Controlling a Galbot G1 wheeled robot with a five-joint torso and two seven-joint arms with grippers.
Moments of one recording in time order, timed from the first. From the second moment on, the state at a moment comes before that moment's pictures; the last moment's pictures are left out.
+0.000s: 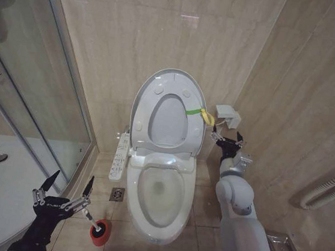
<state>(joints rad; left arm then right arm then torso) 1.97 -1.31 -0.74 -2.50 -0.30 -0.06 -0.01 -0.91 1.45 0.53 1.91 0.23 -0.28 0.29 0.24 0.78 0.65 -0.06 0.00</state>
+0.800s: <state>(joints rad) 1.97 -1.31 -0.74 -2.50 -0.30 -0.06 -0.01 -0.63 1.44 0.52 1.66 0.18 -0.23 0.32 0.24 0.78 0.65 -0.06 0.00</state>
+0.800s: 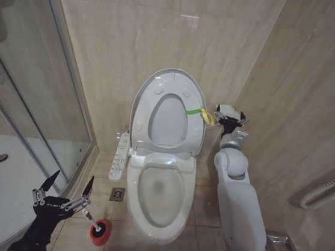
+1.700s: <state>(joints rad) 1.97 -1.31 -0.74 -2.50 -0.30 -0.06 -0.01 -0.38 1.46 0.47 1.27 0.08 -0.06 0.33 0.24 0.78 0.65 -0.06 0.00</state>
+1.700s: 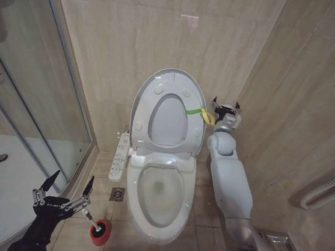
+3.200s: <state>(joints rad) 1.97 -1.31 -0.74 -2.50 -0.30 -0.06 -0.01 -0.73 1.10 0.33 1.88 0.52 -0.29 0.30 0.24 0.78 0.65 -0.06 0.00</state>
